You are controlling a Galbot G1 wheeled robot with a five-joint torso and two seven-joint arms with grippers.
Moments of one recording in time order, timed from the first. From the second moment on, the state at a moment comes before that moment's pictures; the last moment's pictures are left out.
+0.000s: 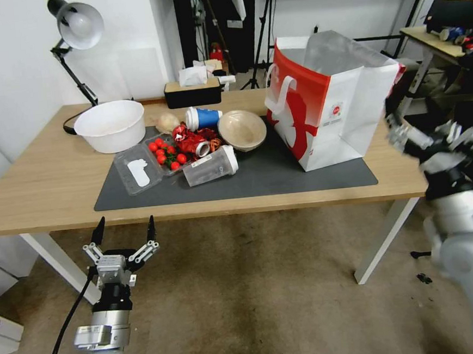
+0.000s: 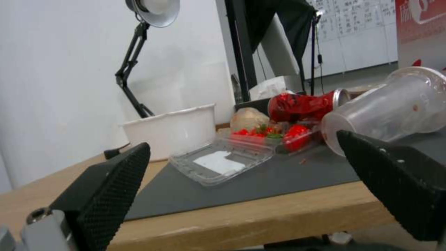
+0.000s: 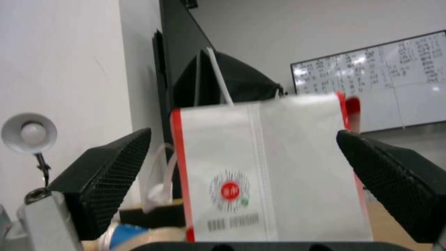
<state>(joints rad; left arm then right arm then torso) 1.69 -1.44 -0.66 -2.08 -0.06 -0.40 0.02 -1.41 1.19 0.77 2.17 0.69 0.17 -0.18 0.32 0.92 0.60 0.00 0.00</state>
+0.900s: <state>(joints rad) 1.69 -1.45 -0.66 -2.02 -0.06 -0.43 0.05 -1.69 1.50 0.71 2.05 0.35 0.32 -0.24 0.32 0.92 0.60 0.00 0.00</state>
